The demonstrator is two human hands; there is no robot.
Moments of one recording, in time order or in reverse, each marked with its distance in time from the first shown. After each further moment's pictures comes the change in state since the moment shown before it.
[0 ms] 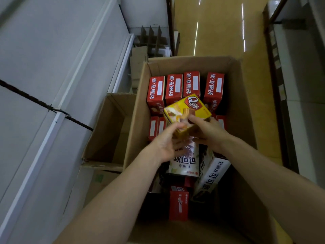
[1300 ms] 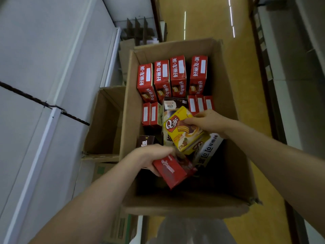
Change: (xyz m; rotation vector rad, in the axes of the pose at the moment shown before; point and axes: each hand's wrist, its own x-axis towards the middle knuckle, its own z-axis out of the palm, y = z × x) left_hand -0.046 -0.054 -0.022 0.920 0.103 -0.276; right_hand -0.051 0.014 -0.033 -0.501 -0.129 0.011
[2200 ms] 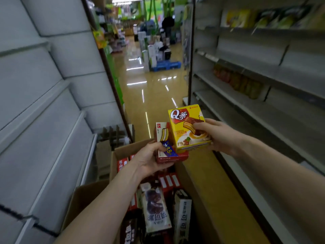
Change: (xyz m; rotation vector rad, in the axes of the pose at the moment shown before) left_hand -0.180 0.137 0.001 -0.602 -0.239 0.792; right_hand -0.235 -0.085 -0.096 0.513 0.439 -0.432
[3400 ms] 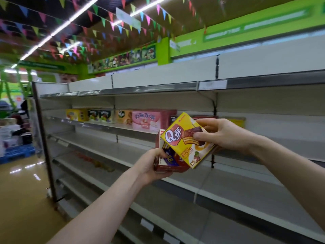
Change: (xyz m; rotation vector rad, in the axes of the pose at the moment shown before) left_hand -0.082 -0.094 0.550 0.446 -0.775 0.099; right_hand -0.424 -0.085 -0.366 -0.604 0.842 -0.322
